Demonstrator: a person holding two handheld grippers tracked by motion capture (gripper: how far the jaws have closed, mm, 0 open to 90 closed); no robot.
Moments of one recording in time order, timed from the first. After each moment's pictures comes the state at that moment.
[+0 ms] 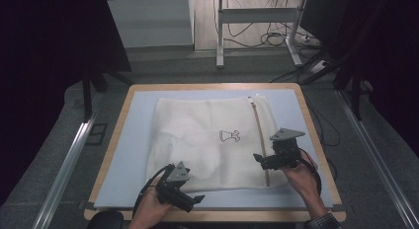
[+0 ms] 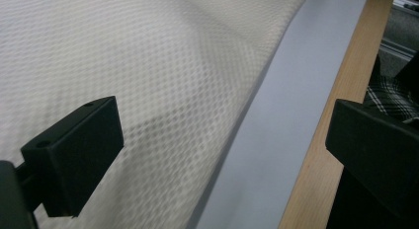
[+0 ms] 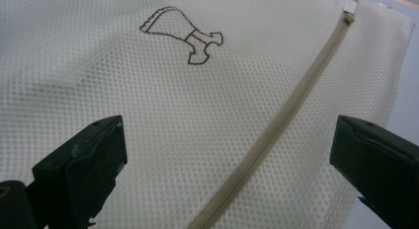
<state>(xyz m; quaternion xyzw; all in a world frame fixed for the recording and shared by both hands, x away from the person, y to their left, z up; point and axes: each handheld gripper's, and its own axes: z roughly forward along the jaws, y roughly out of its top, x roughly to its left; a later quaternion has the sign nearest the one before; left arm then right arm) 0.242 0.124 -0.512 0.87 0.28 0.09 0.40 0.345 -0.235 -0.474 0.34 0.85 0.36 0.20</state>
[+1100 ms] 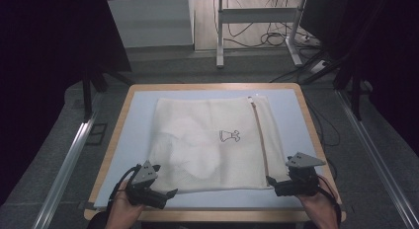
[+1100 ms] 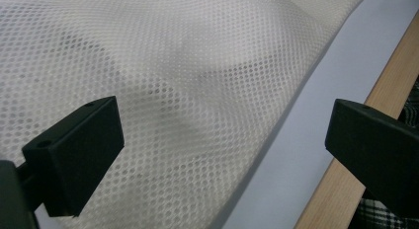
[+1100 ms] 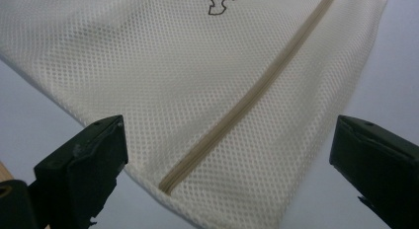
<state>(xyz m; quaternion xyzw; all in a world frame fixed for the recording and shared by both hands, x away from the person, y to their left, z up) 0.225 0.192 -0.506 0.84 0.34 0.15 0.40 0.270 -0.267 -0.474 0.35 0.84 0.35 0.22</state>
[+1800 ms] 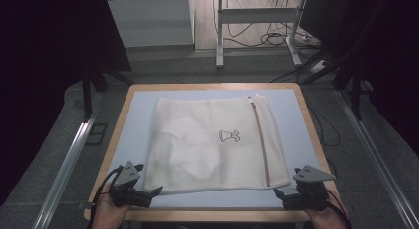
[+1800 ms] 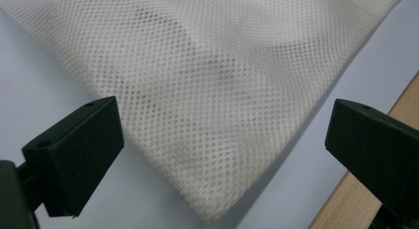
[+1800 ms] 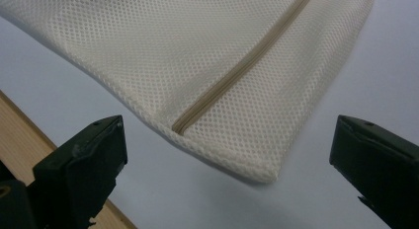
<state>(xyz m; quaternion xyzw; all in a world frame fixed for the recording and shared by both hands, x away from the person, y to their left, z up) 0.216 0.231 -0.507 0.82 0.37 0.18 0.40 0.239 -0.284 -0.482 0.36 0.84 0.35 0.21</state>
